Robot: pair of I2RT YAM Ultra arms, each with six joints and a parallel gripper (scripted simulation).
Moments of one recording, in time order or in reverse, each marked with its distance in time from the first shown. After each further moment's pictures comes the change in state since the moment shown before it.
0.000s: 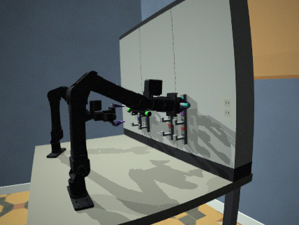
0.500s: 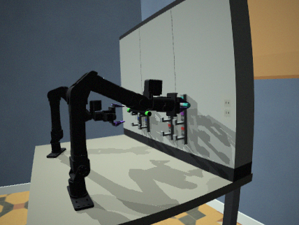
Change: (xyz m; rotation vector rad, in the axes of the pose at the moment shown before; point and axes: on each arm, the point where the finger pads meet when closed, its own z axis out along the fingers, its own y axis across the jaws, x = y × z) left arm 0.000 0.000 0.000 0.000 0.000 0.000; right arm 0.000 0.000 0.000 0.002 0.000 0.000
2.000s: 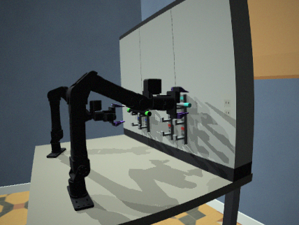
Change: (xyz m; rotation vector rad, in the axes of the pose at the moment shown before) left arm 0.000 0.000 0.000 0.000 0.000 0.000; right arm 0.000 -0.012 0.000 0.049 0.001 0.026
